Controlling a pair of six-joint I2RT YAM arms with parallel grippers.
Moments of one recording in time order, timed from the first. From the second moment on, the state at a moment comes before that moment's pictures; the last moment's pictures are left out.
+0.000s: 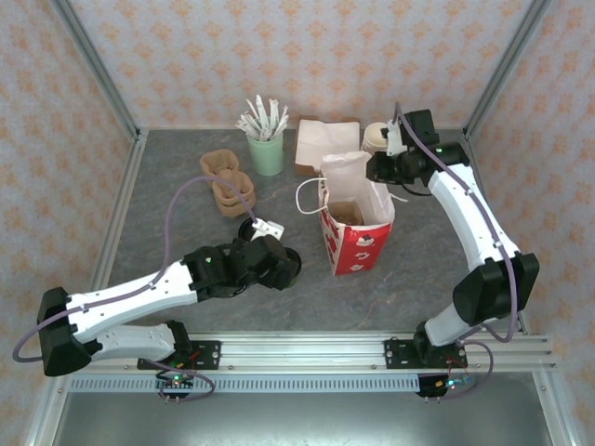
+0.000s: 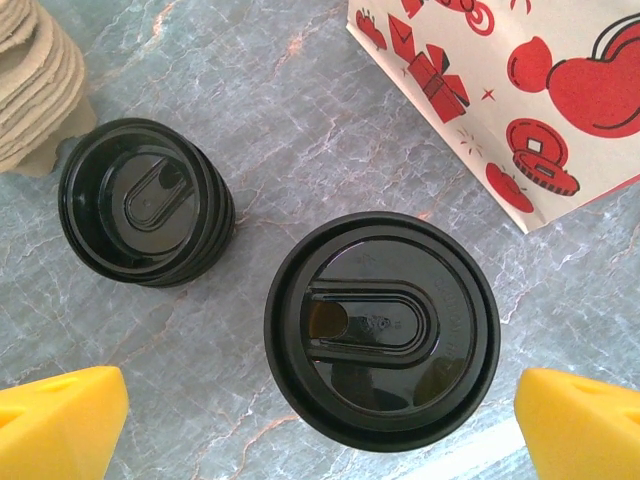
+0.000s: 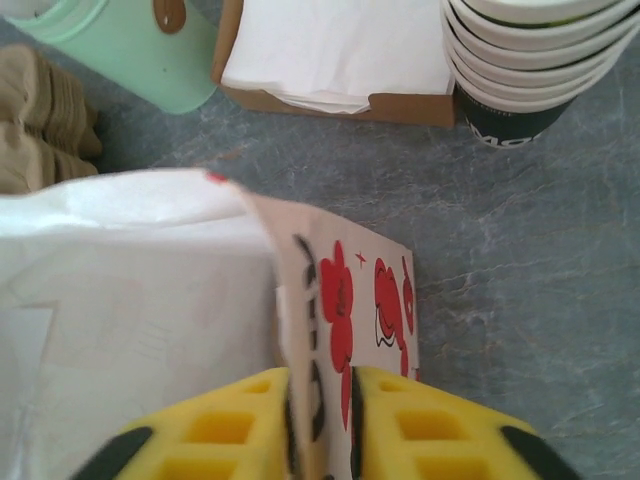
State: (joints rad) left arm -1.03 1.15 0.96 -0.80 -0.43 -0.55; right arm 0.22 1.55 1.59 -0.97 -0.25 0.26
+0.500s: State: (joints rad) left arm -0.99 1.27 1.03 -0.81 -0.36 -0.57; right arm 0.34 1.35 1.39 -0.87 -0.11 0.66
